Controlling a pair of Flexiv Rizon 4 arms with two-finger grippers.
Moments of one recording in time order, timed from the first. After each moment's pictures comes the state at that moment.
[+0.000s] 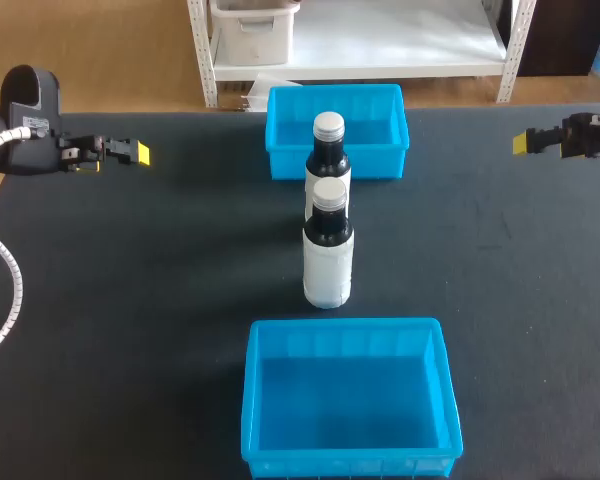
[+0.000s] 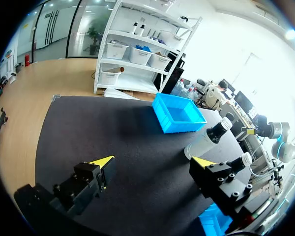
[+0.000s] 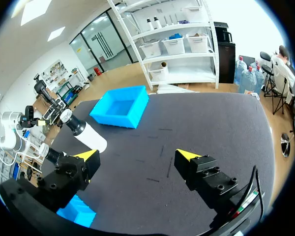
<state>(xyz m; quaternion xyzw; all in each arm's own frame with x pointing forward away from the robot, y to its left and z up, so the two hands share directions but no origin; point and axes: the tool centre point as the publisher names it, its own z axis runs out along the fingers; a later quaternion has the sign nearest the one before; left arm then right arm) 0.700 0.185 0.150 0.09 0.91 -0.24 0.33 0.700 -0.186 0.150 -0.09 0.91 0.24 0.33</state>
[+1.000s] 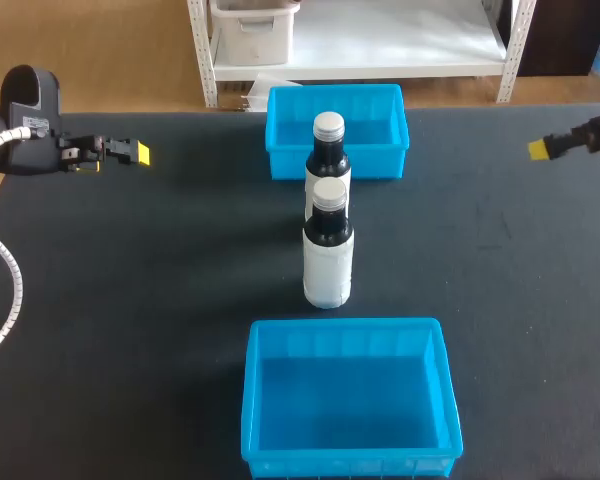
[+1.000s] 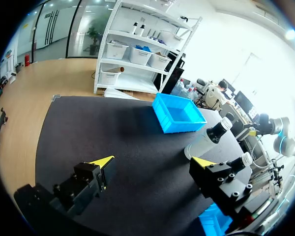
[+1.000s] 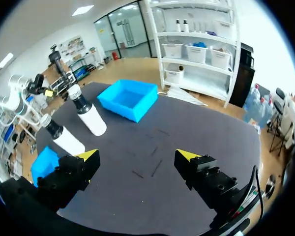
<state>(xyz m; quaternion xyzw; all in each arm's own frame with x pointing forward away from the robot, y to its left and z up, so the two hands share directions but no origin) 0.700 0.185 0.150 0.09 0.91 -0.24 0.33 0.694 -0.205 0.162 -0.26 0.89 0.21 0.32</state>
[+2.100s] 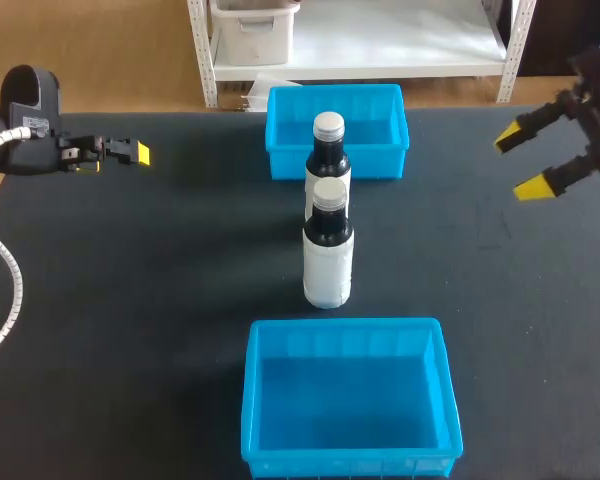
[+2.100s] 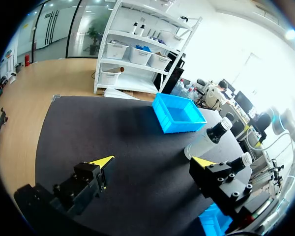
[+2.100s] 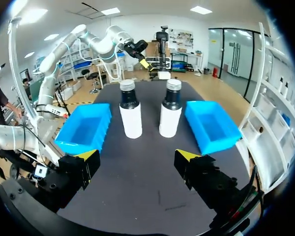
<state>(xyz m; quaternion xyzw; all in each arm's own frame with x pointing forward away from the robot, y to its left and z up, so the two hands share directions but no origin) 0.700 0.185 0.150 0.09 0.91 -0.24 0.33 0.648 -0.131 0.159 -0.62 0.64 0.35 0.28</state>
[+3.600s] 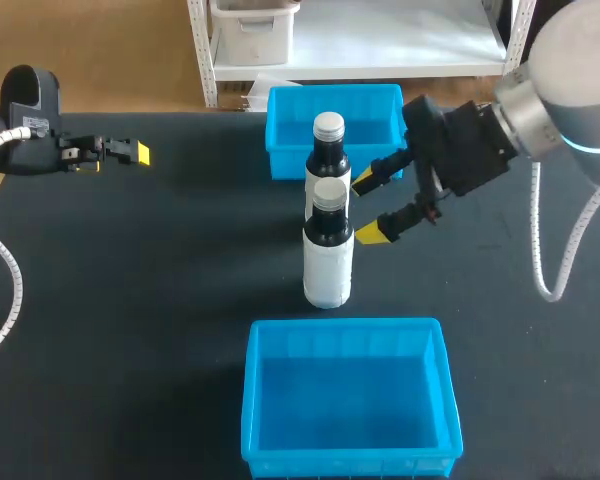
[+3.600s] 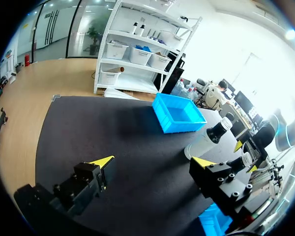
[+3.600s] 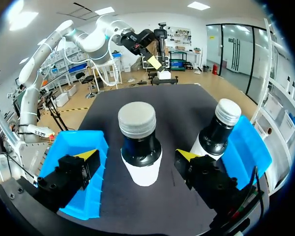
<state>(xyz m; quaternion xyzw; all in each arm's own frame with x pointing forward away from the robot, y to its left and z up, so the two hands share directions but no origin) 0.700 0.185 0.150 0.09 0.91 -0.24 0.33 0.616 0.046 0.131 -0.60 0.66 0.35 0.28</state>
